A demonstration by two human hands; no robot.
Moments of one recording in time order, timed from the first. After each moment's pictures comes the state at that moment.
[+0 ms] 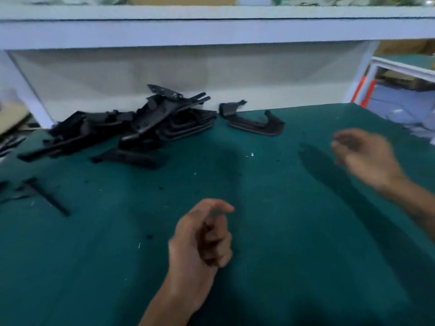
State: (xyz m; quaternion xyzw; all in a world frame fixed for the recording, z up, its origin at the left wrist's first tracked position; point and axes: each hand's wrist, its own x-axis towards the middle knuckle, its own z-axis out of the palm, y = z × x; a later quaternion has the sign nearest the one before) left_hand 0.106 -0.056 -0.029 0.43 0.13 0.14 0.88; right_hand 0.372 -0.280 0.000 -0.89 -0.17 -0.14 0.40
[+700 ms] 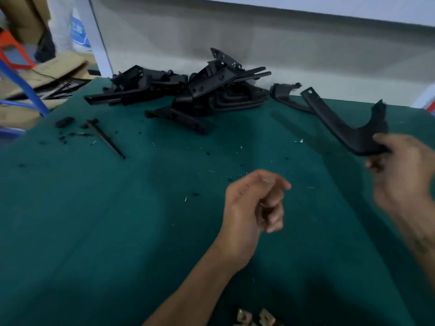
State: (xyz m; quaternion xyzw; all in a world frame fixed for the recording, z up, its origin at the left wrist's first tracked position) left_hand 0.106 -0.050 -0.041 0.49 0.05 0.21 0.84; right_hand 0.317 -0.196 -0.006 -0.66 -0.05 -0.08 0.74
